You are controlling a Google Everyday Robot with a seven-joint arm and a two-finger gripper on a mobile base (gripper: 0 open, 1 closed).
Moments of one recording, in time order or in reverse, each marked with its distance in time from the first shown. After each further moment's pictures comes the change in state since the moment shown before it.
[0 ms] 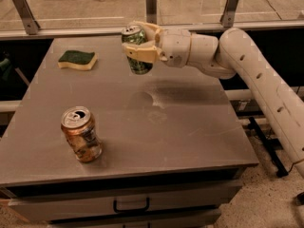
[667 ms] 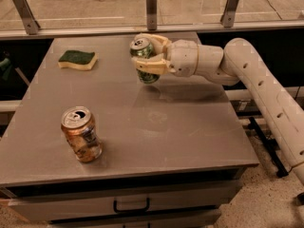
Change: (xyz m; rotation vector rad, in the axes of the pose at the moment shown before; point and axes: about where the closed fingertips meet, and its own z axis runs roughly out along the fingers) arm 0.030 0.010 -0.028 -0.059 -0.004 -0.065
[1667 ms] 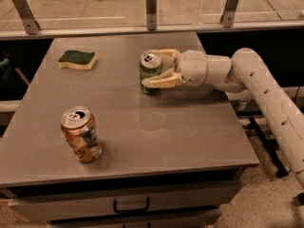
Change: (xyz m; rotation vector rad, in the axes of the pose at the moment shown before) arm 0.022 0.015 -0.029 -0.034 -0.018 -0.040
